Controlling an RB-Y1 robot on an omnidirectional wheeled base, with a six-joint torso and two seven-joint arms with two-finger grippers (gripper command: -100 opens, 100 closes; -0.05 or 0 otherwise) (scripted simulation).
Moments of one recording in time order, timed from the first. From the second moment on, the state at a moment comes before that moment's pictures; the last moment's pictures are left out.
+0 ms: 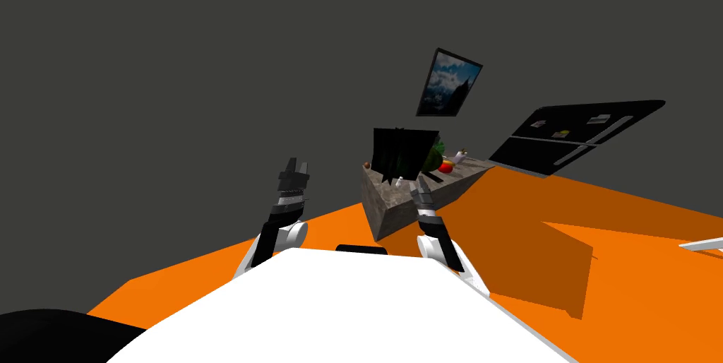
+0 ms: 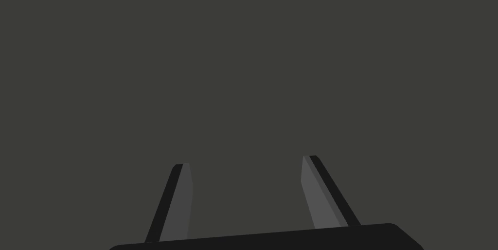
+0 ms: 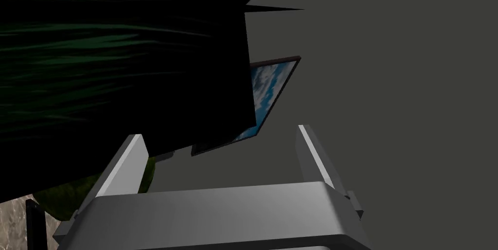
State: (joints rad) left arm 0.46 0.03 0.03 -2.29 0.03 -0.44 0.03; right arm 0.41 -0.19 -0.02 -1.94 -0.05 -0.49 -0.06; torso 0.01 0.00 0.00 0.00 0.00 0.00
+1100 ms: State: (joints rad) left arm 0.46 0.03 0.03 -2.29 0.03 -0.44 0.03; right arm 0.32 -0.36 -0.08 -1.64 0.07 -0.35 0.09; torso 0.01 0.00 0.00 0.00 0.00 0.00
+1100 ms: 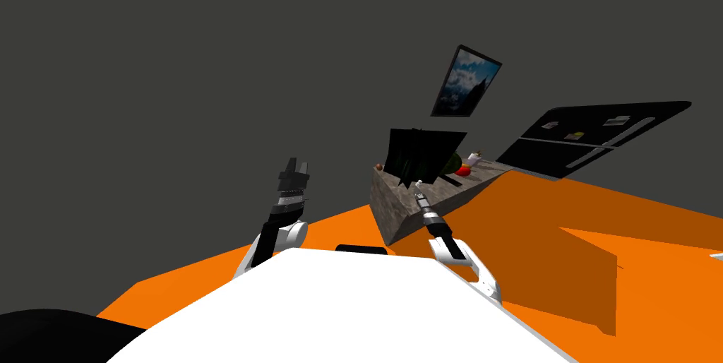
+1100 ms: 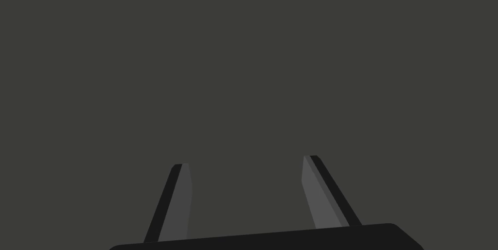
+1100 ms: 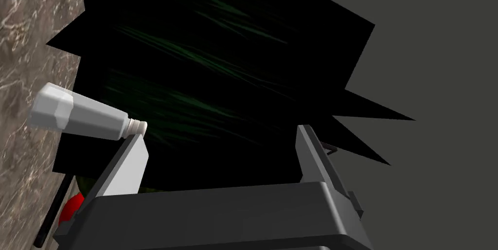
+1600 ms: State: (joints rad) left arm 0.46 0.03 0.03 -2.29 0.03 -0.44 0.03; right arm 0.26 -0.48 -0.10 -1.48 0.17 -0.23 0.18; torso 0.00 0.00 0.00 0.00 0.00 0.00
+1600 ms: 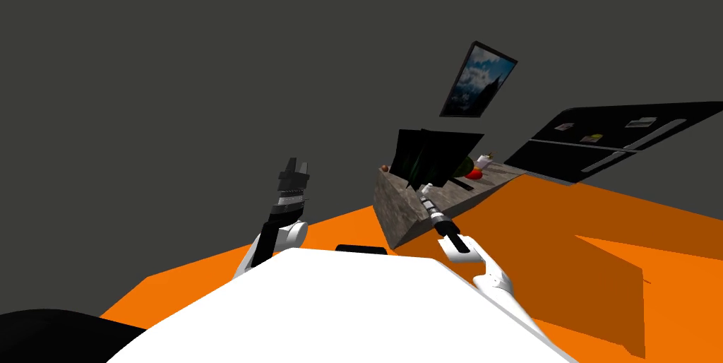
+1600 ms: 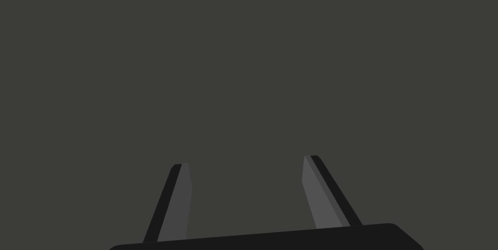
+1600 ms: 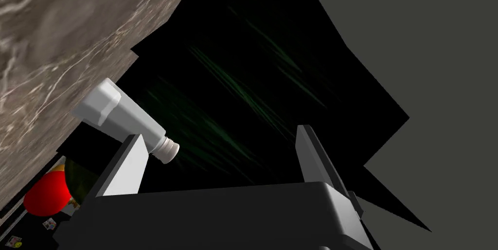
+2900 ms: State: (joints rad) left arm 0.46 0.03 0.03 -2.29 0.03 -0.44 0.03; right arm 0.13 -0.73 -0.10 -1.21 0.41 0.03 0.41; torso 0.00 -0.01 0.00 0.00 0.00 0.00
